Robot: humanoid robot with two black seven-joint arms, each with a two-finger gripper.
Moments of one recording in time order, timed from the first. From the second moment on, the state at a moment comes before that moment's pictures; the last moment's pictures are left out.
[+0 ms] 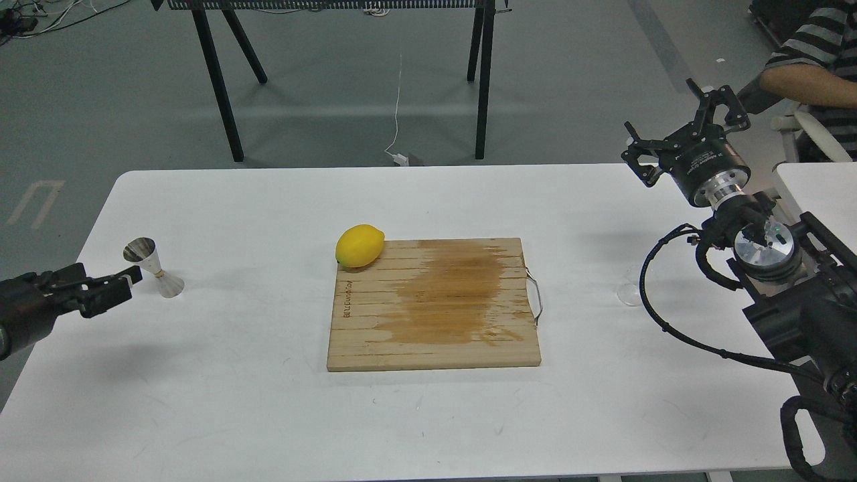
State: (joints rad) left arm -0.70 1.11 0.06 -1.25 1.34 0.28 -0.25; right arm 0.68 -0.29 1.10 0.68 0.04 0.35 0.04
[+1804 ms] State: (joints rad) left arm -0.56 0.50 -0.16 -0.47 1.24 0.35 -0.25; right arm 0.69 -0.29 1.08 0.69 0.04 0.36 0.03
